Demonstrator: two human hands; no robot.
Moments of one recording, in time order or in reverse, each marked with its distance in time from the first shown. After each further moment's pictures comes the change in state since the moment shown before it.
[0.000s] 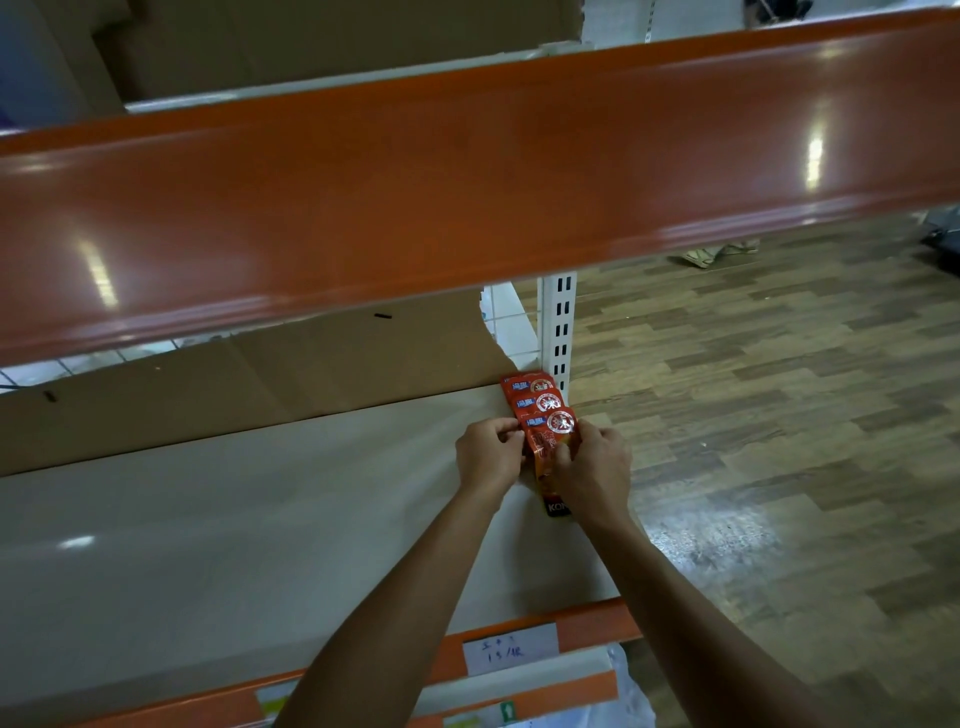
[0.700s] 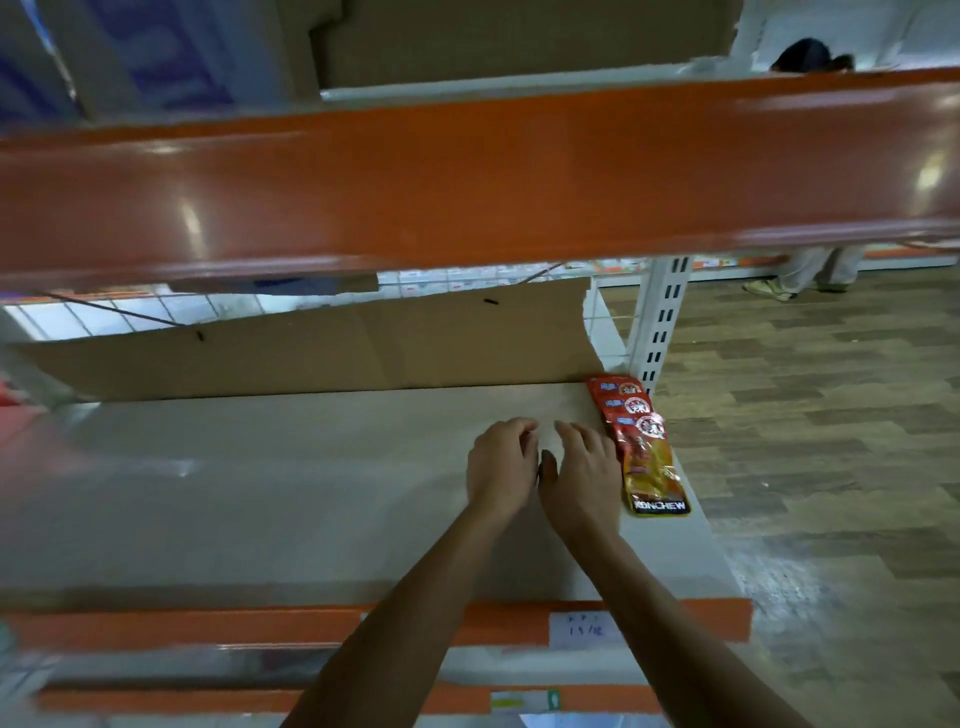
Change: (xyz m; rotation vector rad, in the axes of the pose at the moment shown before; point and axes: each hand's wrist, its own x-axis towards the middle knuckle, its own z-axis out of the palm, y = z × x) left_hand -0.029 -0.031 -0.088 0.385 0.128 0.258; right_hand -0.061 -0.058 0.051 -0.162 -0.030 -0.382
